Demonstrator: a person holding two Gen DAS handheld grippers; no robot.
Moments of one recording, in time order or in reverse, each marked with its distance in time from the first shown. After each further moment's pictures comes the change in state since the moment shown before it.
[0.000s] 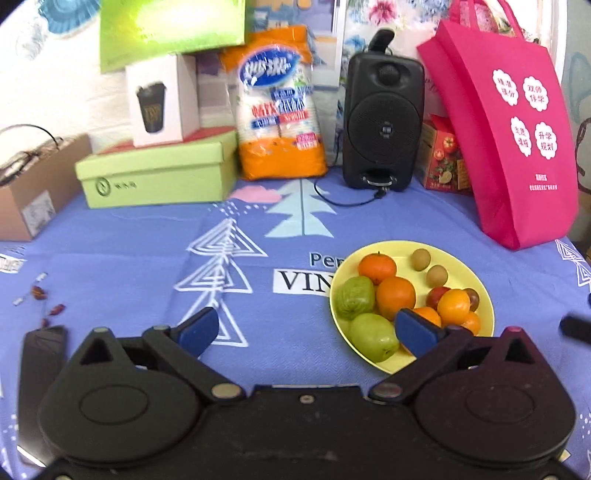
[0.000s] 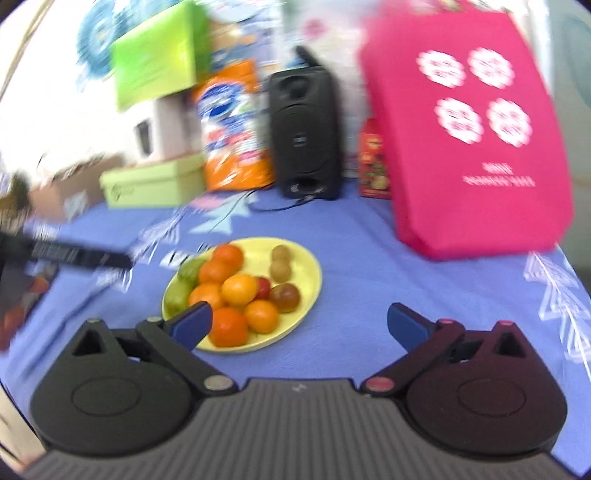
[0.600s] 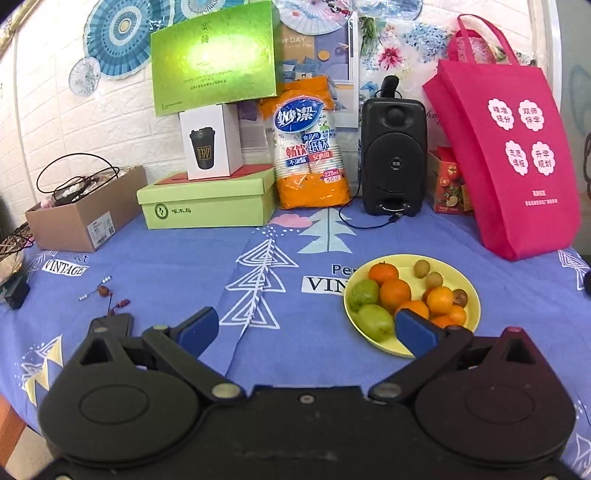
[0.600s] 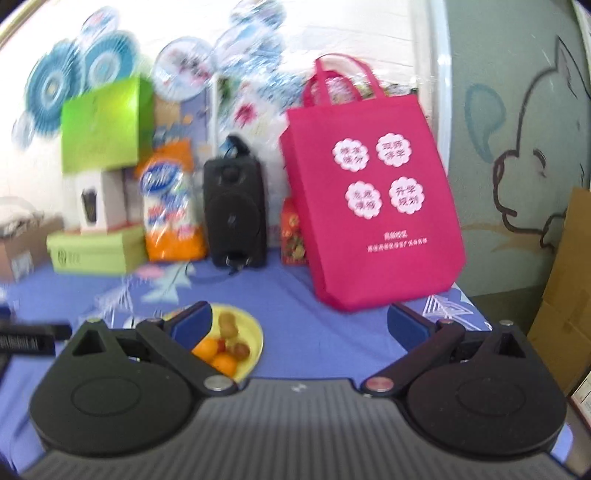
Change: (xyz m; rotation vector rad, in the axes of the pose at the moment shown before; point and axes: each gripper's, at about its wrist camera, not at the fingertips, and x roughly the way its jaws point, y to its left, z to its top) left arm -0.102 -0.026 -0.035 -0.008 -0.107 0.132; right arm -0.089 0.039 0.005 -0.002 -0.198 -0.291
